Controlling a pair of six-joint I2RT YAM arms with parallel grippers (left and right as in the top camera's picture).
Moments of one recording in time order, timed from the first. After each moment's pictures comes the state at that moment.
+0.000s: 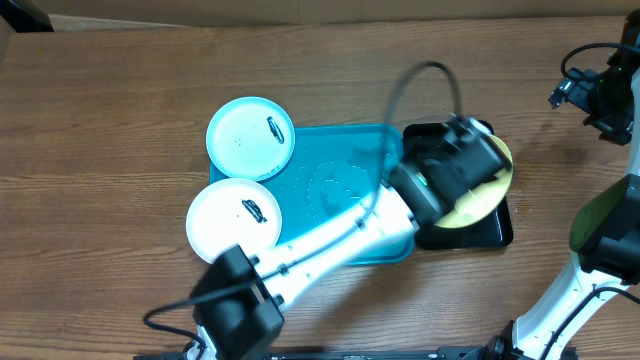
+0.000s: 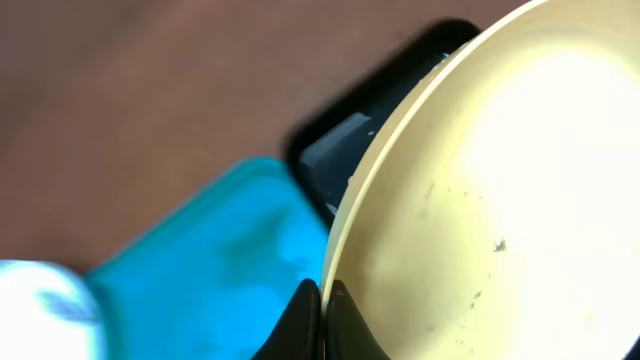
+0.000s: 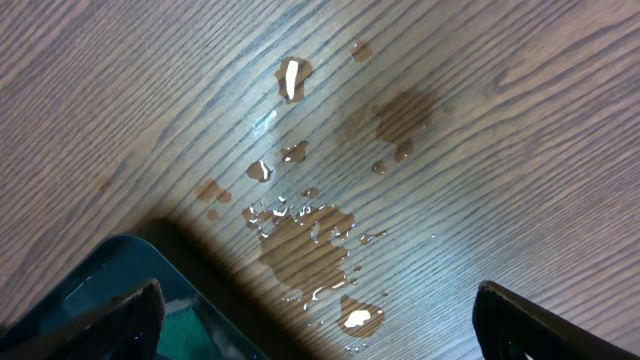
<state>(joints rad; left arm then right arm) -1.00 1.96 1.78 -0.79 -0.46 -0.25 -0.36 2.12 2.09 -1.38 0.02 0.31</state>
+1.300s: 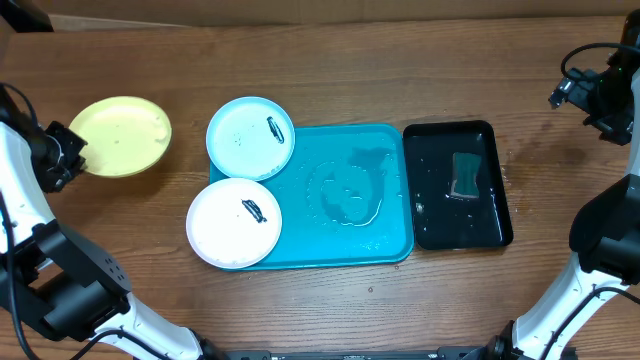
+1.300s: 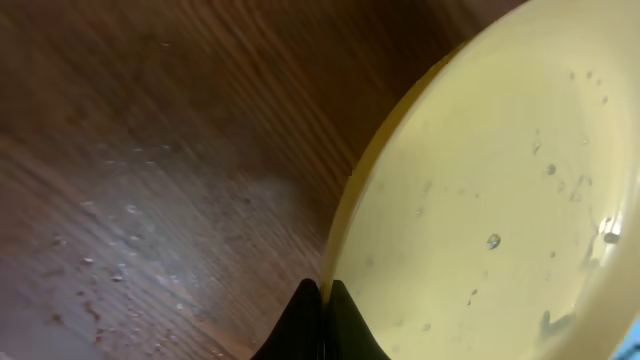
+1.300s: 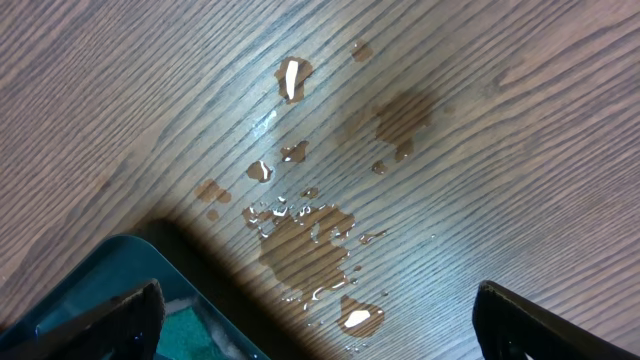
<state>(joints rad) 0.62 1.94 1.78 -1.19 0.08 -0.38 -0.36 2.12 2.09 -1.39 0.02 0.31</state>
